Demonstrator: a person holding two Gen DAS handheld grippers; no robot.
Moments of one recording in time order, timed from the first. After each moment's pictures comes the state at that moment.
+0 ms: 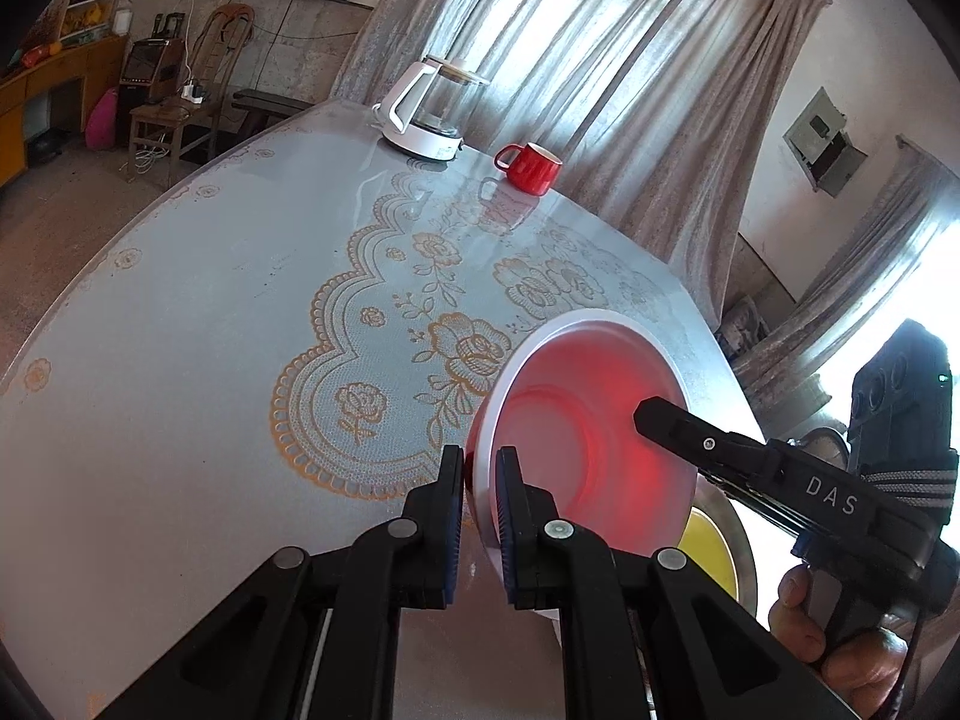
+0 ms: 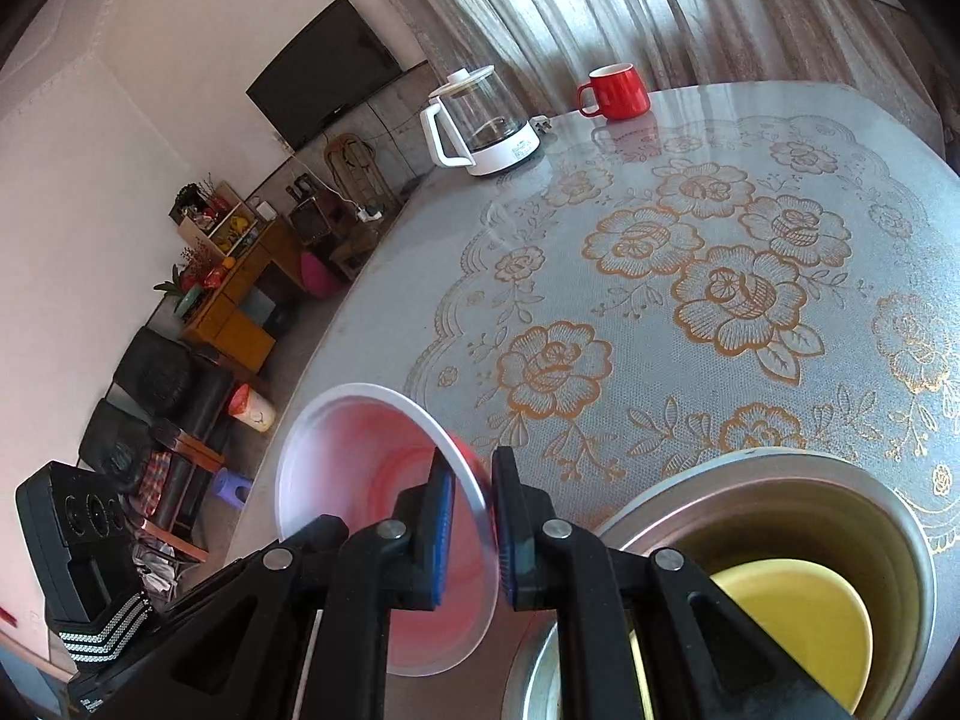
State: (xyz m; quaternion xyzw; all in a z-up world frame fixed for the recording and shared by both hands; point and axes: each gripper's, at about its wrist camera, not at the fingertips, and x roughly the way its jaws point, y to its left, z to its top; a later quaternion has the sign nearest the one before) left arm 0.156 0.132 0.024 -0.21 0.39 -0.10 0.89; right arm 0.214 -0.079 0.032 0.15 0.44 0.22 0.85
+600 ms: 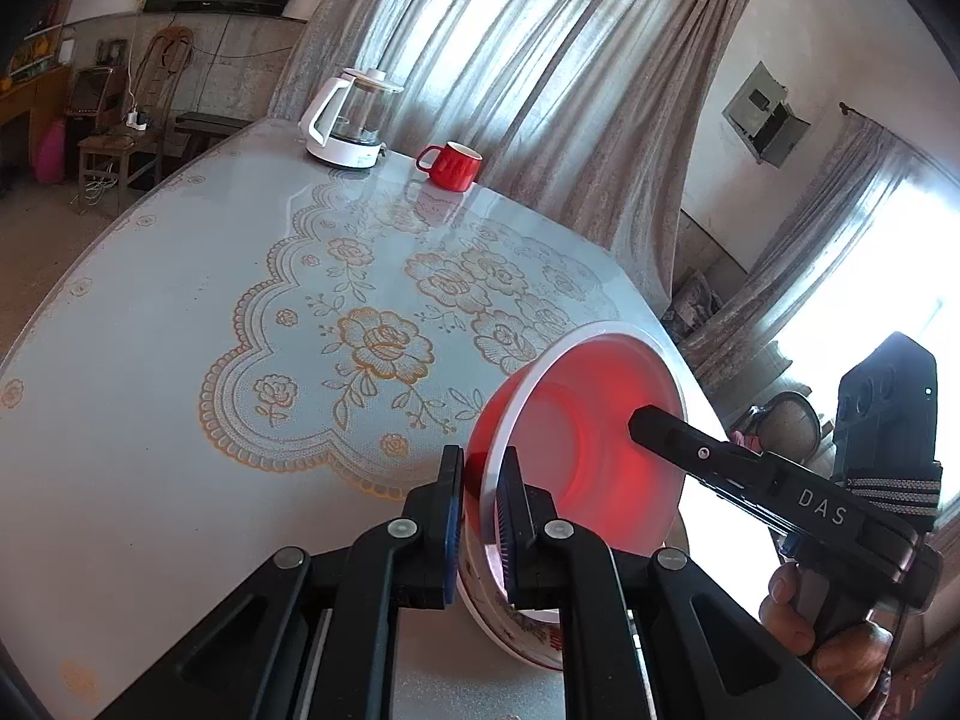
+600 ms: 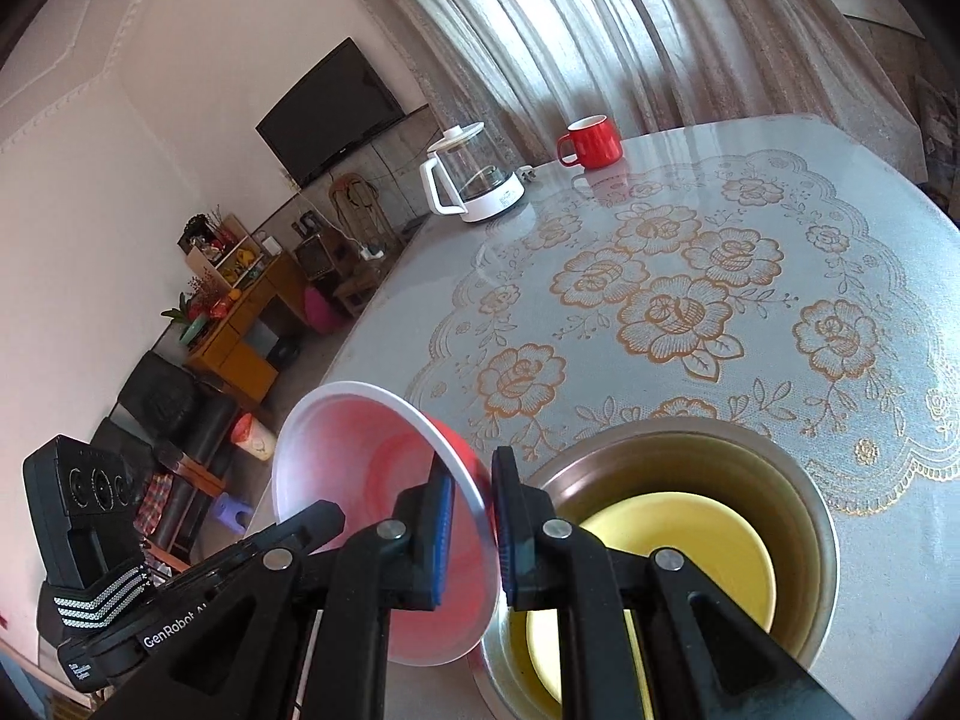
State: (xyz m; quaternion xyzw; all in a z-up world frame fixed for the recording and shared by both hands) left arm 0.129 0.094 0.049 -0.19 0.38 -0.17 0.89; right arm 0.162 -0.130 0.062 0.16 0.40 0.21 0.87
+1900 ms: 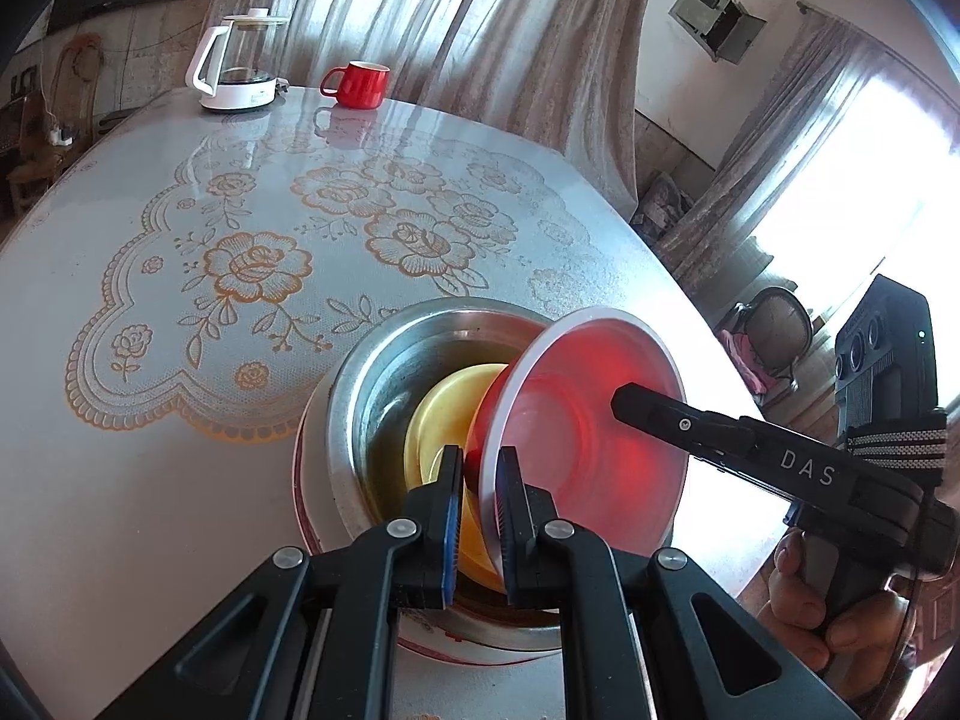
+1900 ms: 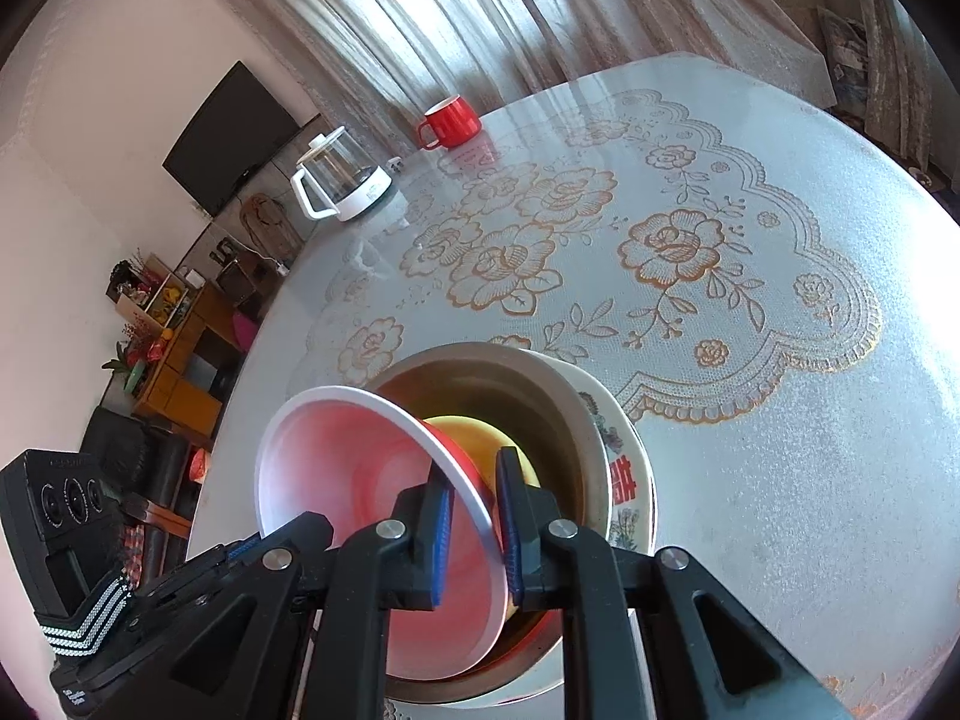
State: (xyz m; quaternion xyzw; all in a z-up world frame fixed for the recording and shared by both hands) left arm 0.134 -0.004 0.018 -0.11 0.44 -0.23 0.86; right arm 0.144 -0.221 0.021 0.21 0.44 0.11 0.86
